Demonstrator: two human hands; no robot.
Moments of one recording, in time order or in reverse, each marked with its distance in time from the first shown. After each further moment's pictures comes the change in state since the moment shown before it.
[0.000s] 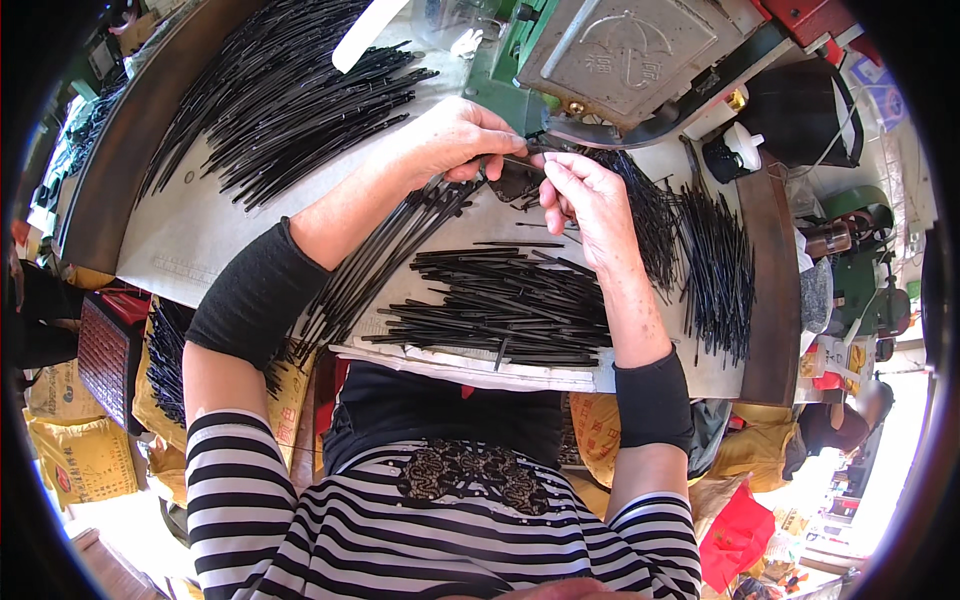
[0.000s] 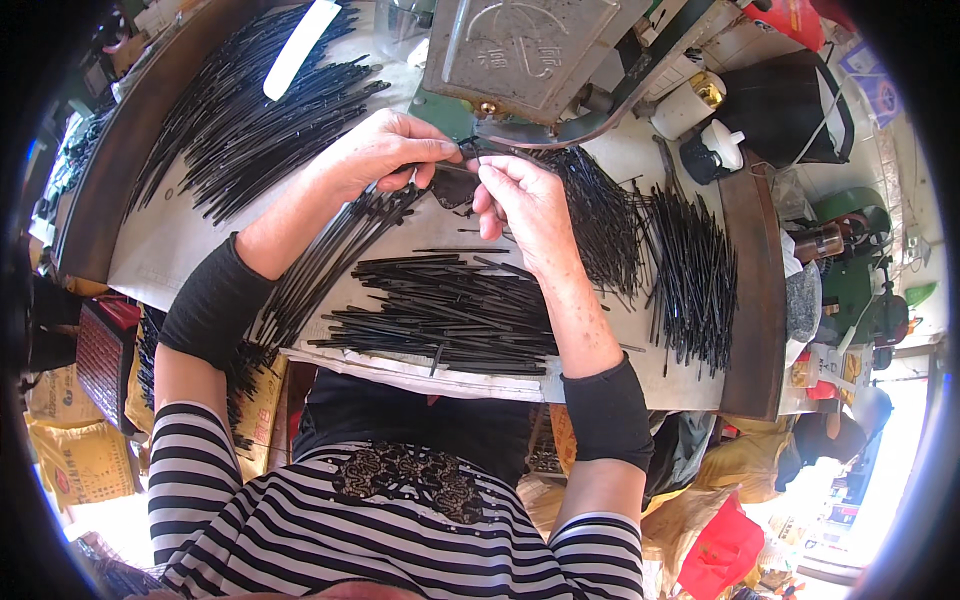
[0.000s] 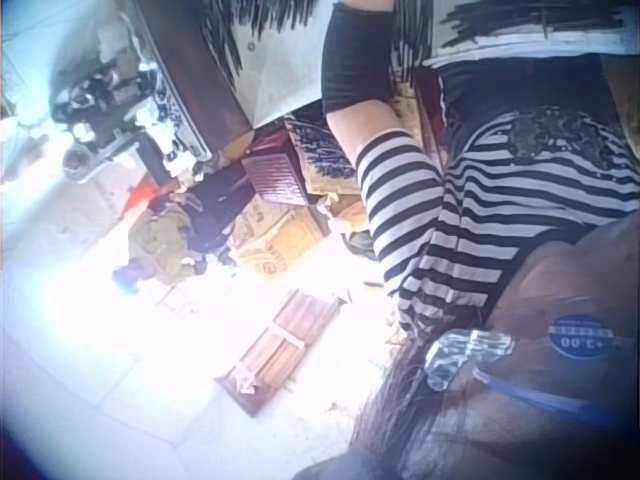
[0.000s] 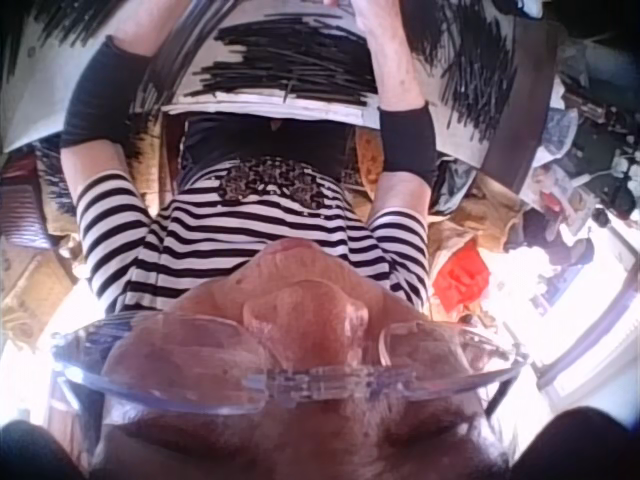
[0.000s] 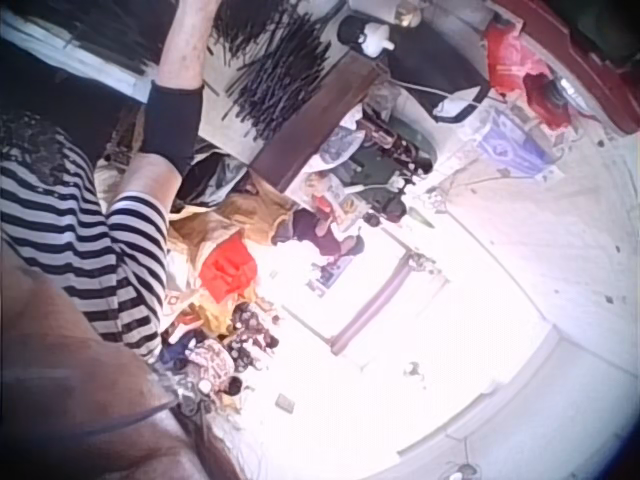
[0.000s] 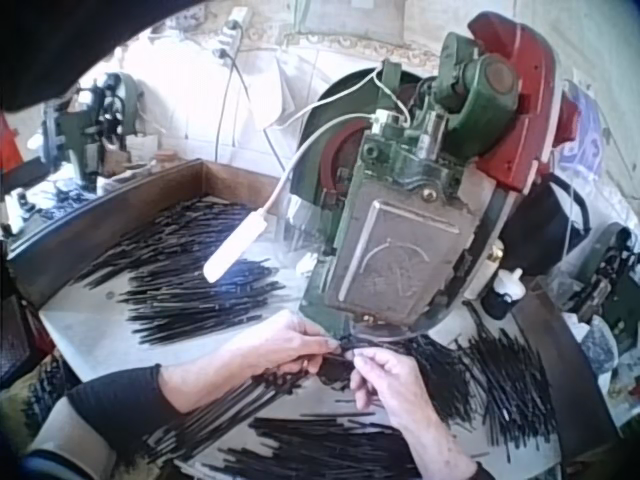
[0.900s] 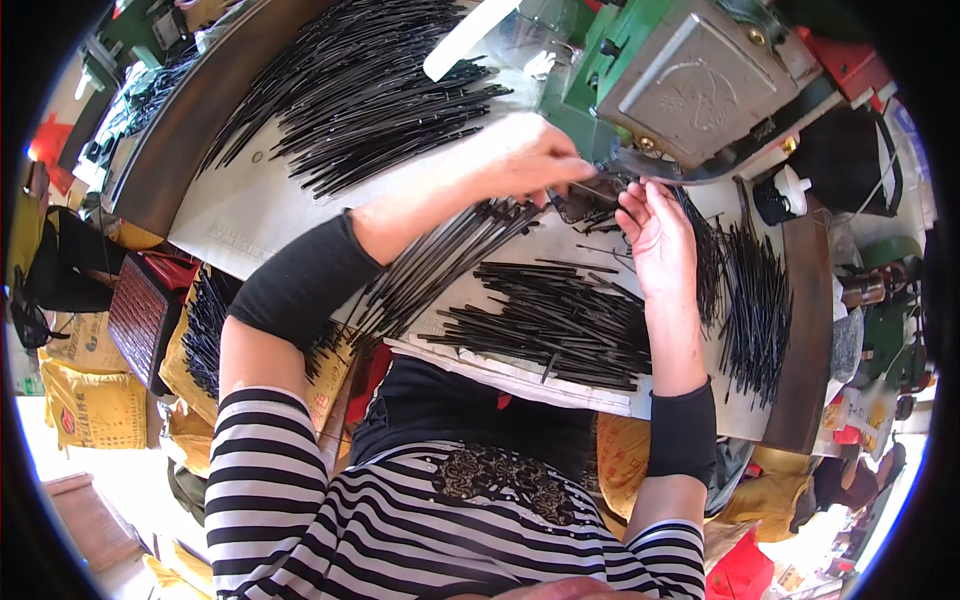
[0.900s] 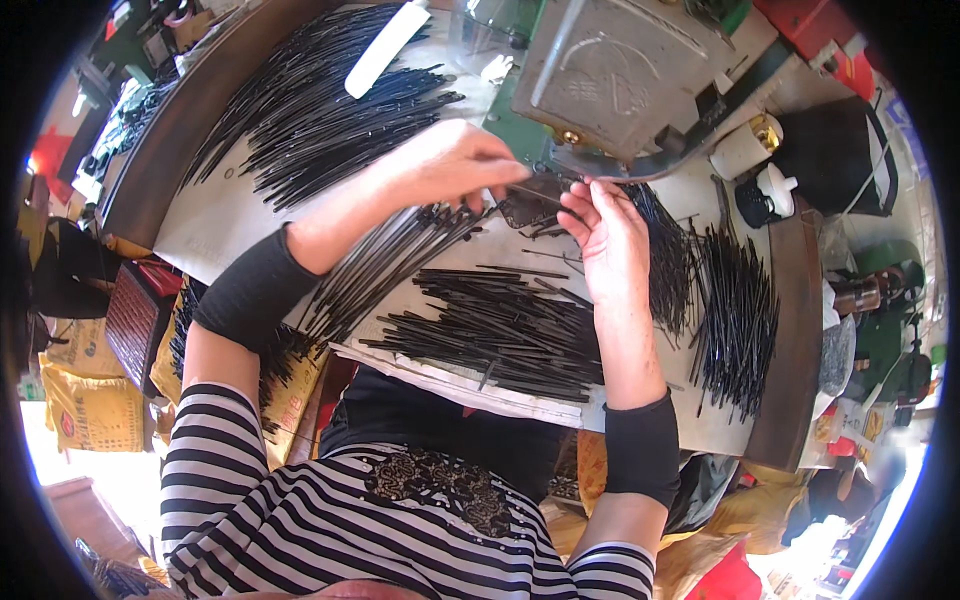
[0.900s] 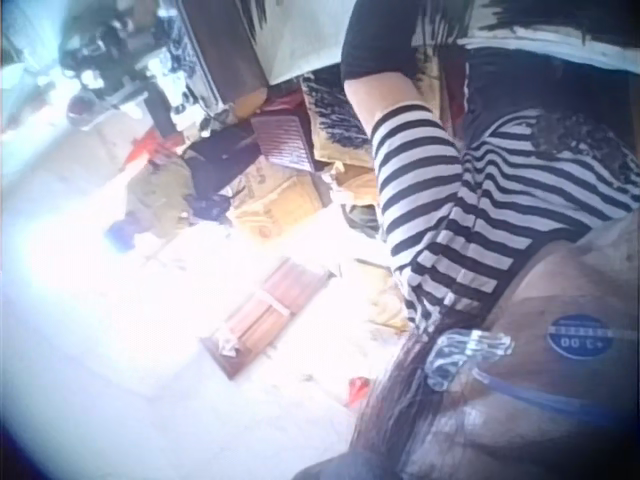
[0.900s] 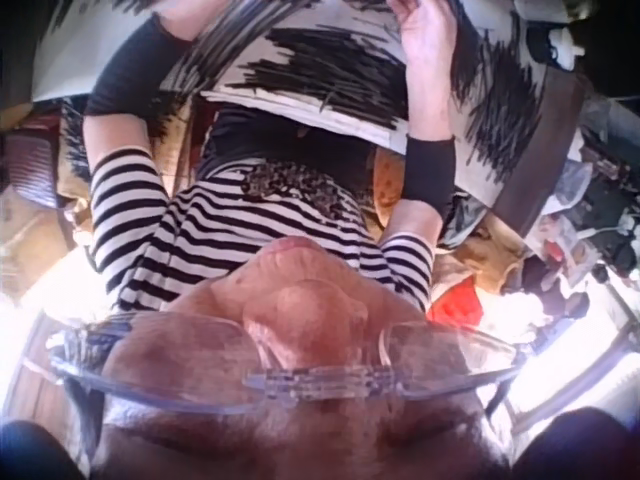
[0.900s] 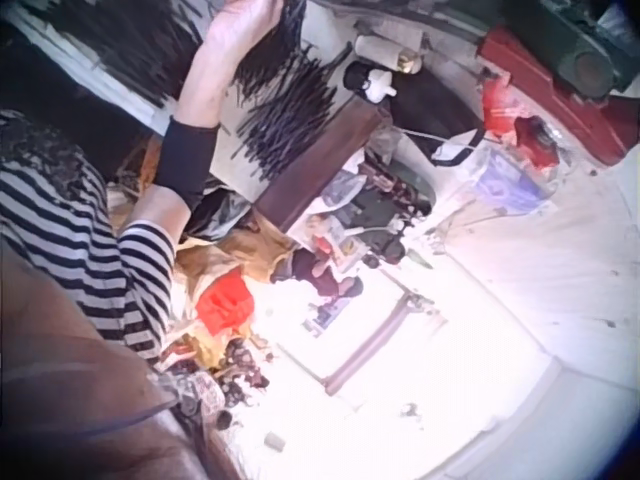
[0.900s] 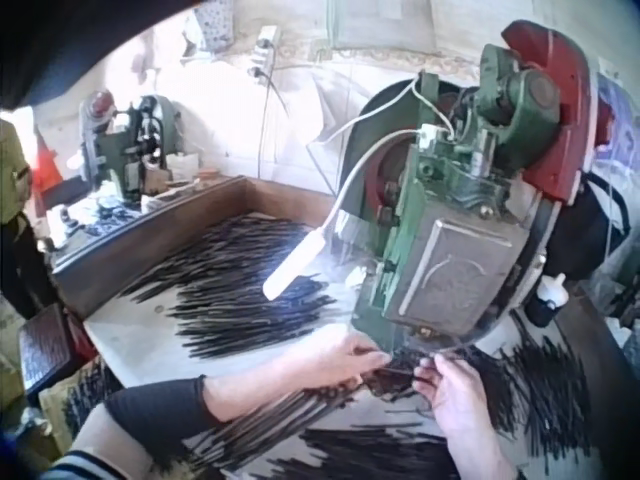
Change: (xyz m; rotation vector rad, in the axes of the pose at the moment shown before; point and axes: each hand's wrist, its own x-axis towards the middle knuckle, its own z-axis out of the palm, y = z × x) left_hand -0.015 0.016 -0.005 0.488 0.028 0.110; right_hand 0.008 0.020 -0.020 0.491 0.141 -0.068
